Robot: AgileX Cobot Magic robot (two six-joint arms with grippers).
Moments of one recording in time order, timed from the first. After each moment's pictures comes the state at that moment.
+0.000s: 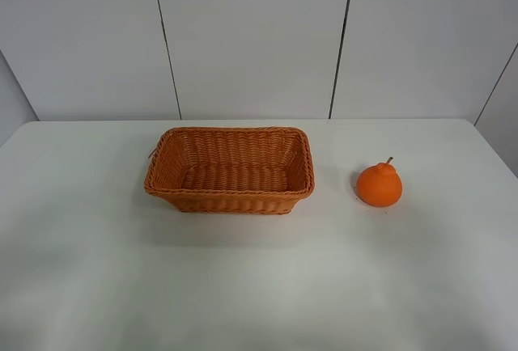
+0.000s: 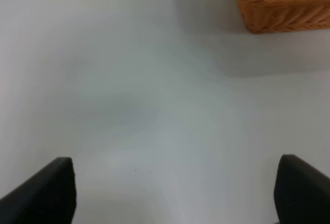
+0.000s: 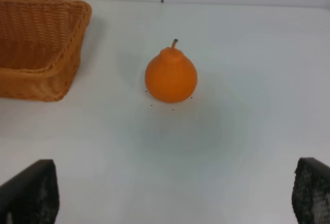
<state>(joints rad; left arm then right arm) -0.03 -0.01 -0.49 -0.02 1.06 0.10 0.04 0.06 -0.53 0.08 1.01 -0.02</state>
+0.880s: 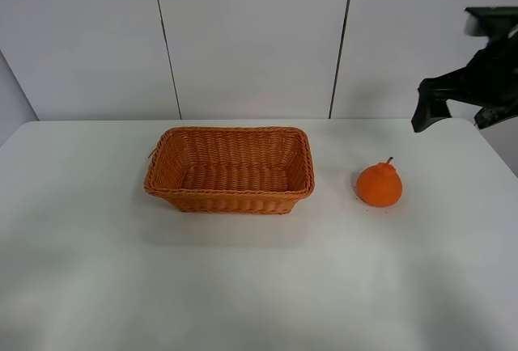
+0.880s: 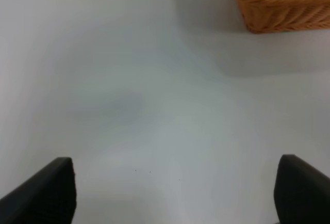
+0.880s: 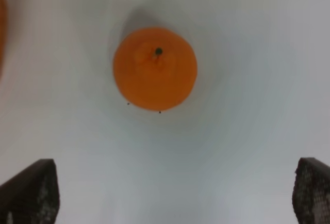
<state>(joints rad) -0.03 -0.01 -0.49 -0.02 1.06 0.10 0.04 1.63 -1.36 0.06 1.03 -0.03</state>
